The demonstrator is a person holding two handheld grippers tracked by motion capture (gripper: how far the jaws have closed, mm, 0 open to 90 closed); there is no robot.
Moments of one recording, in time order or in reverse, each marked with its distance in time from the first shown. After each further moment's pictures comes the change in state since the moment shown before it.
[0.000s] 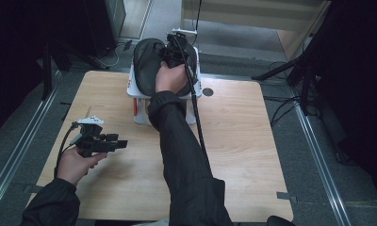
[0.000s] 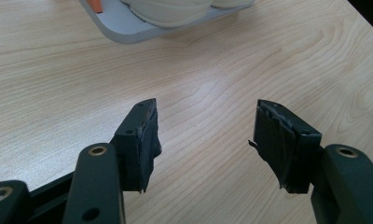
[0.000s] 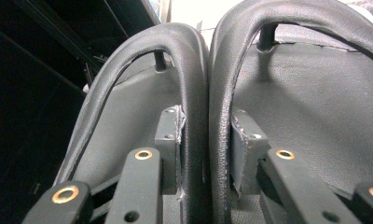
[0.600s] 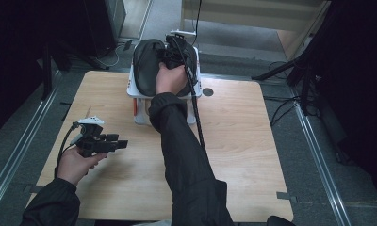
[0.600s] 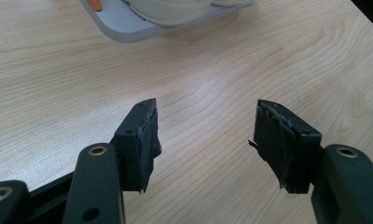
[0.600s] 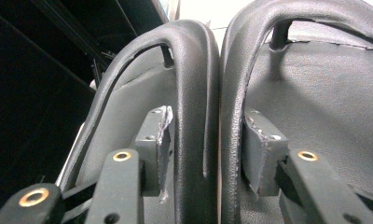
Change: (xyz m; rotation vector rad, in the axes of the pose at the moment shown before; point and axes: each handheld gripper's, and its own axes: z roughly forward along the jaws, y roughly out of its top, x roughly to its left) left arm 0.000 0.000 0.001 0.003 0.003 0.000; right arm 0.000 -0.004 0.001 0.006 0.037 -0.024
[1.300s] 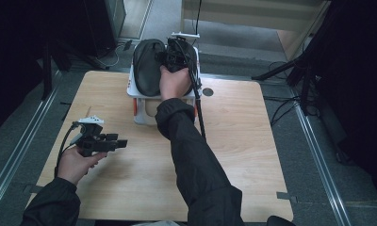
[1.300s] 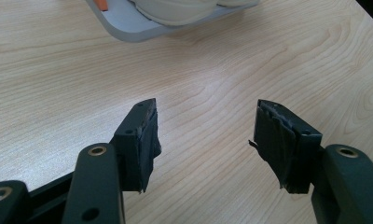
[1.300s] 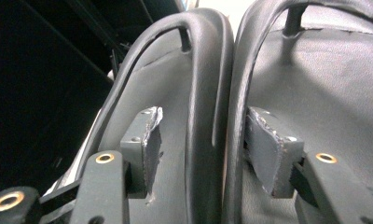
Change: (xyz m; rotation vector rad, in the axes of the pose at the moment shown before) left arm 0.002 0.000 0.001 0.008 0.013 -0.003; right arm -0.006 -0.008 -0.018 0.032 0.081 -0.040
